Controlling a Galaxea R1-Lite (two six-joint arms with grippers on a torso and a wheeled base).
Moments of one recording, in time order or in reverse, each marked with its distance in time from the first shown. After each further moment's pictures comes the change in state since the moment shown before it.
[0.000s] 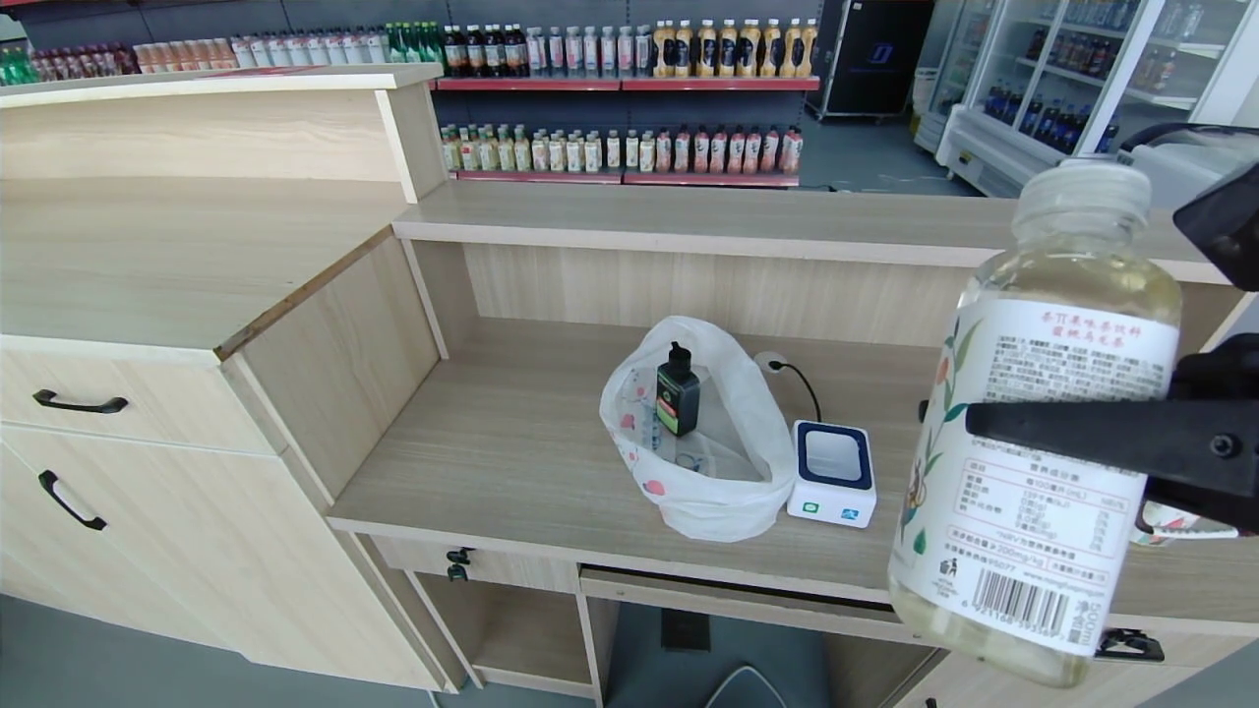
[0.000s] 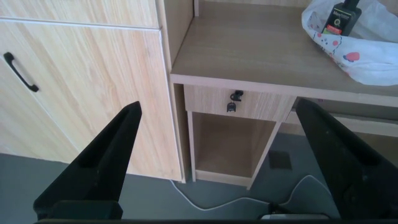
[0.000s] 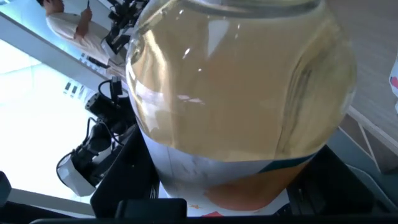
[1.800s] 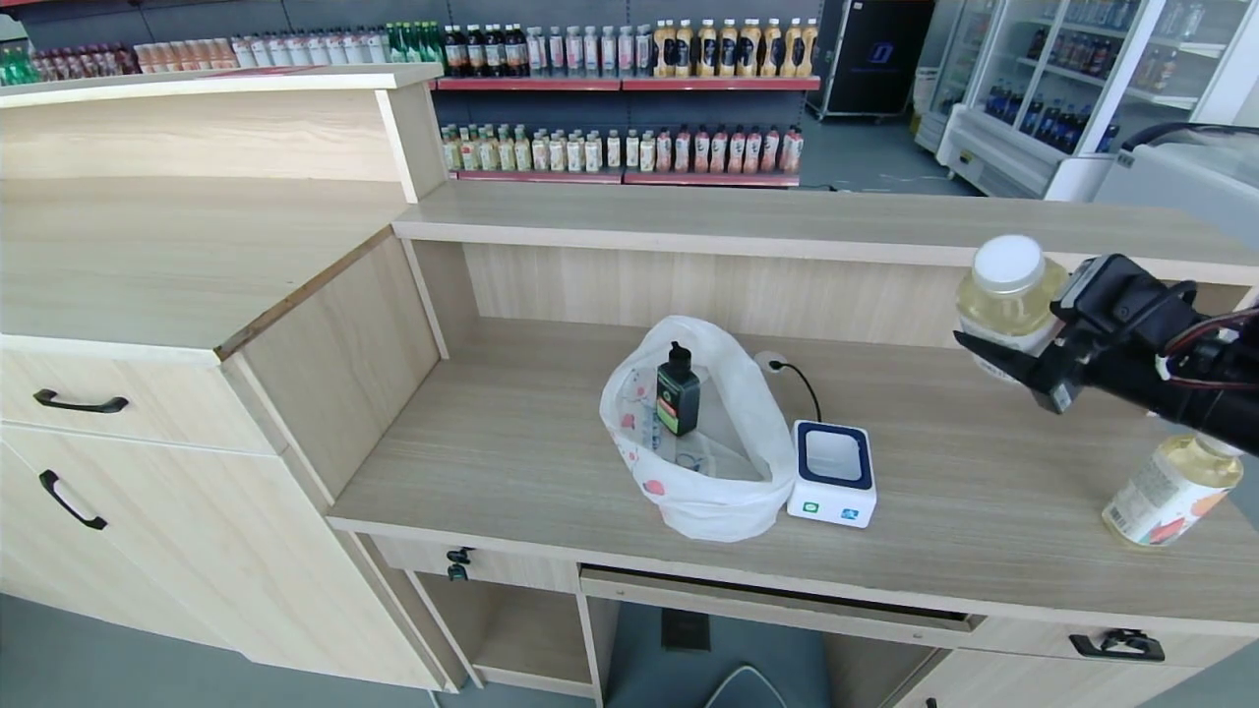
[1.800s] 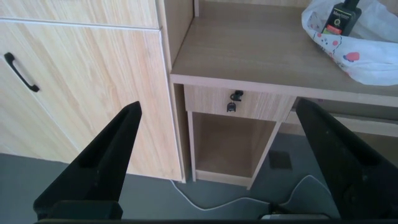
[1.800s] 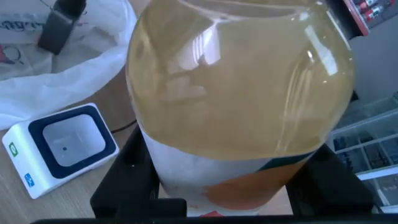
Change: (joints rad) left arm 0.000 0.000 0.000 0.000 0.000 0.000; right arm -0.517 0.429 0.050 -0.581 -0.291 -1.374
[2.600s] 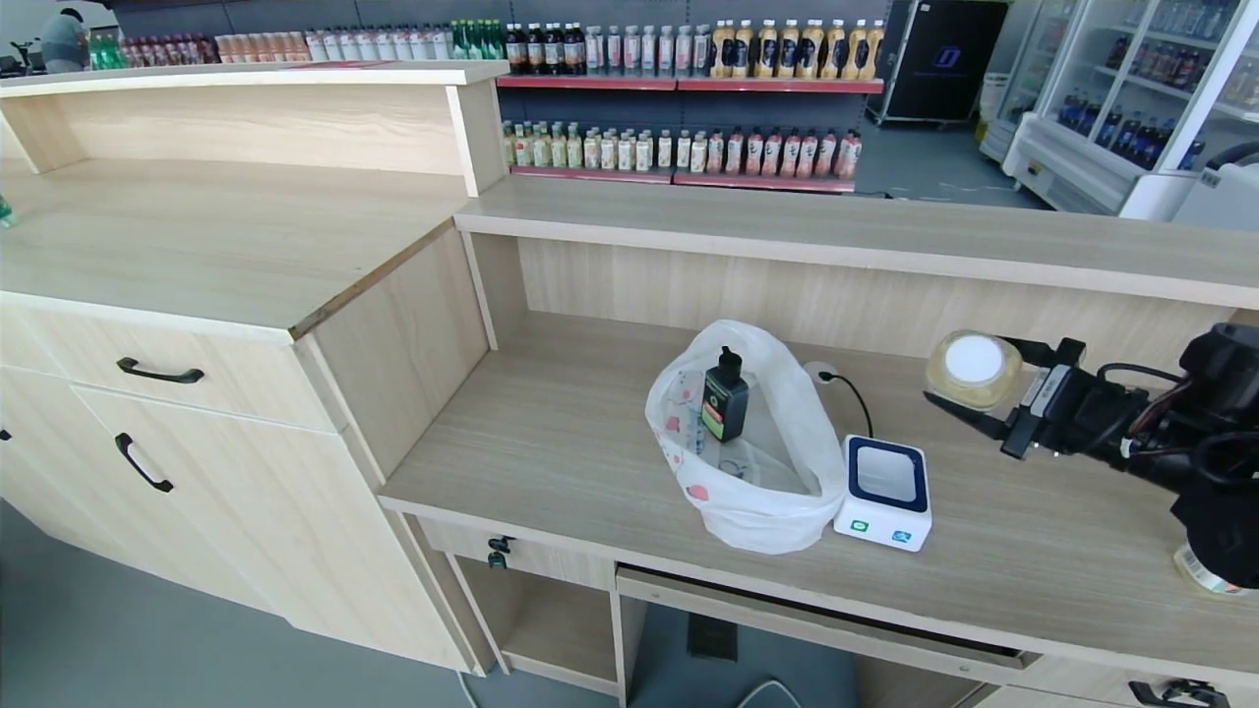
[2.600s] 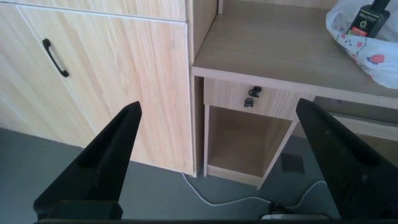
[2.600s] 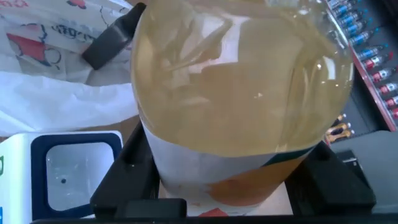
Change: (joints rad) left arm -0.001 0.000 0.000 0.000 0.000 0.000; right arm -0.107 0.281 0.089 -0.372 0.340 -0.148
